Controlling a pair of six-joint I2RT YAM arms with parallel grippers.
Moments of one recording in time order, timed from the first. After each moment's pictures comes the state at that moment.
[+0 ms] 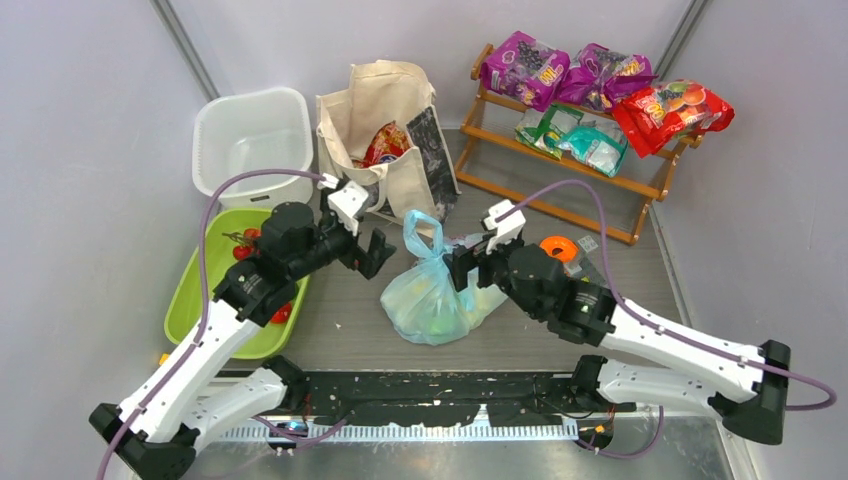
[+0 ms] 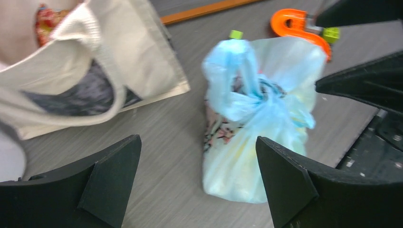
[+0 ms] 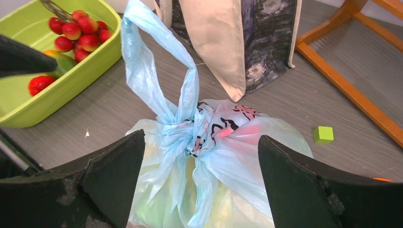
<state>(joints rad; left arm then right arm) -0.57 0.87 0.99 -0.44 0.18 0.08 1.07 0.94 0.81 -0.14 0.49 0.22</state>
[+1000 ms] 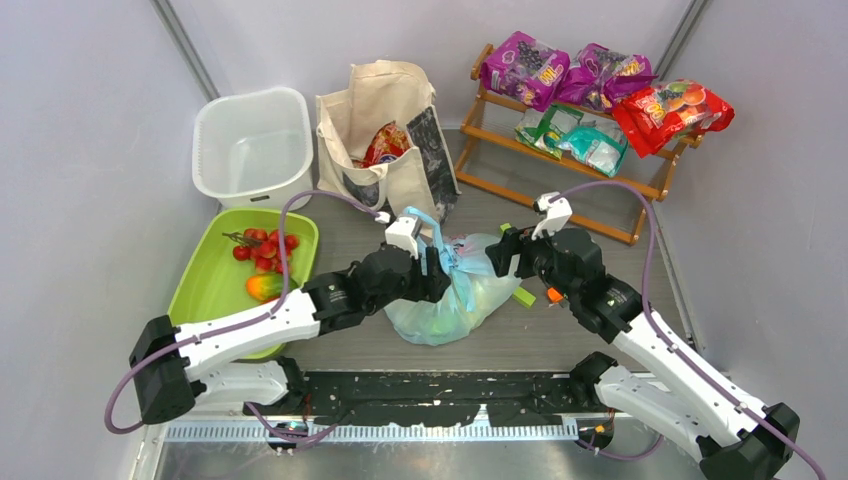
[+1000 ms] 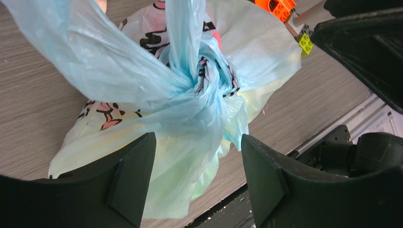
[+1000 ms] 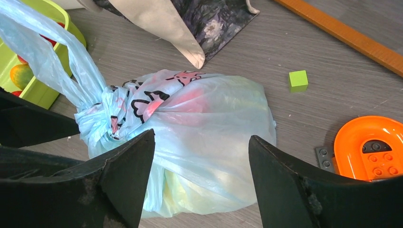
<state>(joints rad) -1.06 1.14 0.83 -0.23 -0.28 -0.68 0.61 0.77 0.69 -0.27 0.09 0.34</state>
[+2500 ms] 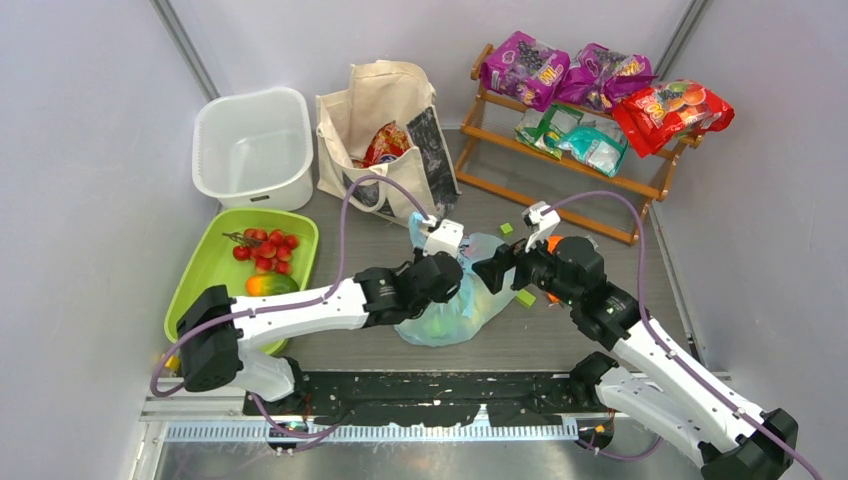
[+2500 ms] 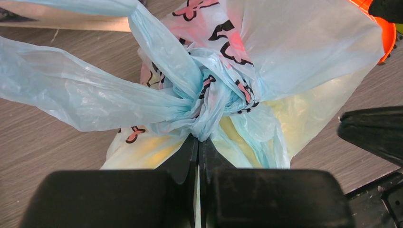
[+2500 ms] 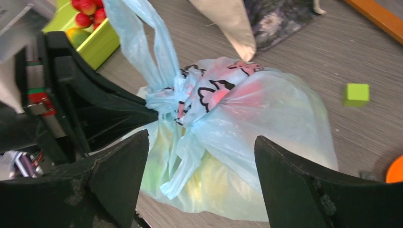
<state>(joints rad) -1.18 1.44 1.06 -0.36 -0.58 -0.51 0.61 0.72 0.60 -0.19 -0.11 0.31</state>
